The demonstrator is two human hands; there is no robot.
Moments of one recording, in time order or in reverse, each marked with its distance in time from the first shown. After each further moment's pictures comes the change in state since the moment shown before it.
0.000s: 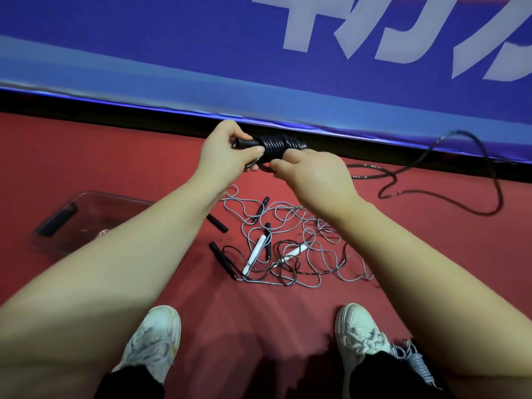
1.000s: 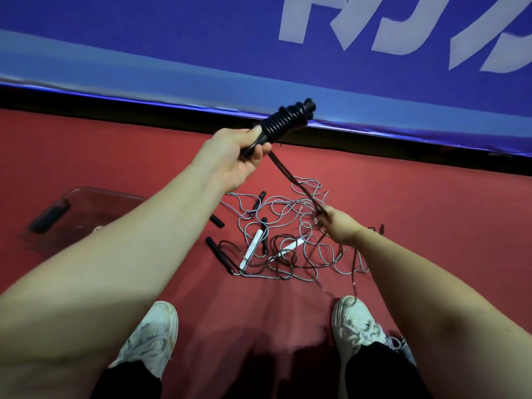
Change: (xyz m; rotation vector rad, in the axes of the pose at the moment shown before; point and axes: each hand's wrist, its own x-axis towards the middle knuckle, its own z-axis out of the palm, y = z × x) left_hand -0.003 0.023 0.016 -0.686 -0.091 -0.494; right_hand -0.100 0.049 0.125 0.760 -0.675 0.813
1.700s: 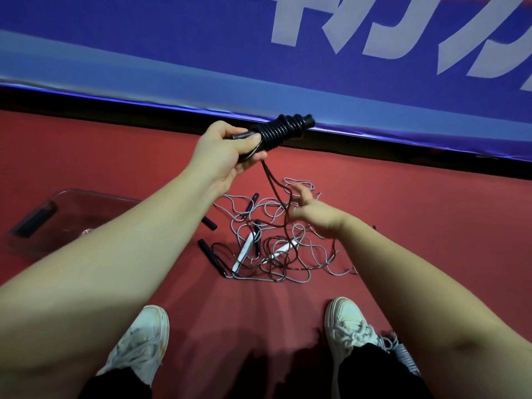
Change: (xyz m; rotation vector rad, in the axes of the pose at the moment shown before) left_hand 0.001 -0.007 -0.001 0.203 0.055 0.203; right_hand -0.010 -0.056 -0.010 0.534 -0.189 -0.053
